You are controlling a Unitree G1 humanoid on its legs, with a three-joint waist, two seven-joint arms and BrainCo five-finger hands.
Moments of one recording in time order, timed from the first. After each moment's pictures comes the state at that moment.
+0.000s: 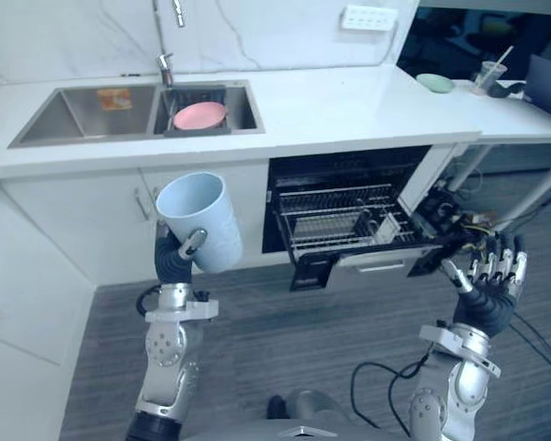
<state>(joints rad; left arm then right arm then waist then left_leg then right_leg) 0.11 0.01 -0.24 -0.15 -0.25 -0.55 0.09 0.27 0.03 -0.32 -0.31 0.46 -0.49 -0.02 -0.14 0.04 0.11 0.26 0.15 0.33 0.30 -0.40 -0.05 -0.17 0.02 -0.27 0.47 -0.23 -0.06</state>
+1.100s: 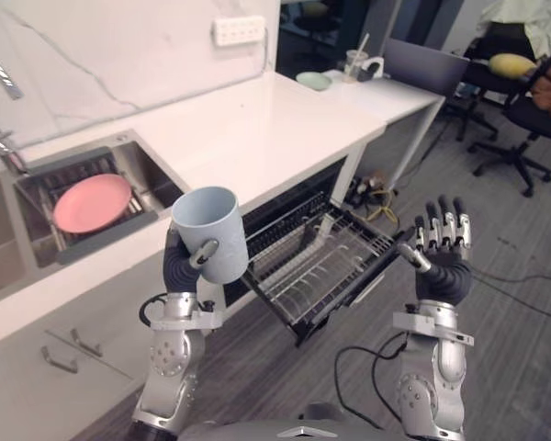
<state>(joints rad) 0.14 0.08 -0.27 -0.14 -0.21 -0.51 0.16 0.20 -0.04 -0.17 -0.31 0.50 -0.36 0.11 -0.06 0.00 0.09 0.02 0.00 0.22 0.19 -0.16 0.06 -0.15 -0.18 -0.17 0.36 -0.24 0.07</state>
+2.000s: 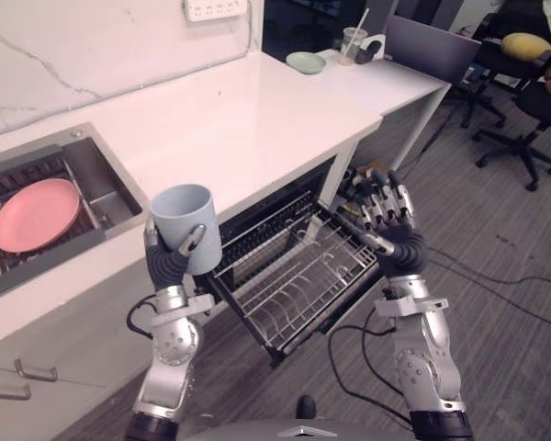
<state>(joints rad) 0.10 0.03 -0.21 -0.10 0.13 -0.43 0.54 0.09 -0.17 -0.03 -0.30 0.71 -0.18 0.31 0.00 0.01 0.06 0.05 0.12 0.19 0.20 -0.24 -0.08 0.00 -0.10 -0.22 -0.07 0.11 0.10</state>
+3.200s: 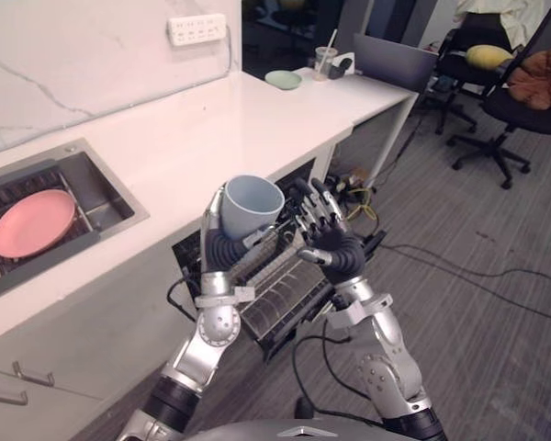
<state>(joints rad) -0.09 0.04 -0.38 0.06 0.38 -0.39 0.65 0.07 -0.13 0.24 -0.33 0.62 -0.14 0.27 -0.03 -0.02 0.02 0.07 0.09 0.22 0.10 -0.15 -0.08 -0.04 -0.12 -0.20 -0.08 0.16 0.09</state>
